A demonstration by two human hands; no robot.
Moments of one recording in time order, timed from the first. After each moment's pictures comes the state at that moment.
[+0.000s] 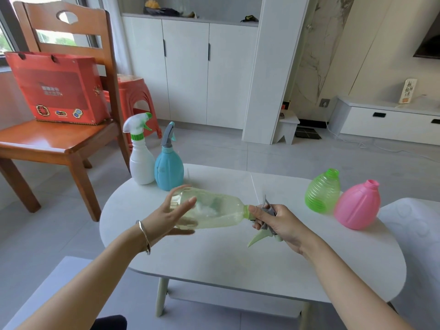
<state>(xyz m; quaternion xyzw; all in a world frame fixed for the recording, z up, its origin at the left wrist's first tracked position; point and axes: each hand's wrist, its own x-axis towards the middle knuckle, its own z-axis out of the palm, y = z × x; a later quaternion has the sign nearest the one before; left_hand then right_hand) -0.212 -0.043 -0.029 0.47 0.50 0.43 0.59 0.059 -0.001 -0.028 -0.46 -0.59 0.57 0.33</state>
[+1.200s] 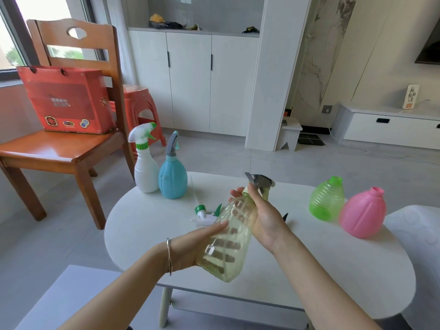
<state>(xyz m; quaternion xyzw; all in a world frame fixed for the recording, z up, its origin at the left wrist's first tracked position) -0.170 -0.052 -0.027 0.45 0.43 0.26 0.74 0.003 0.004 -0.005 -0.30 -0.34 0.76 0.47</state>
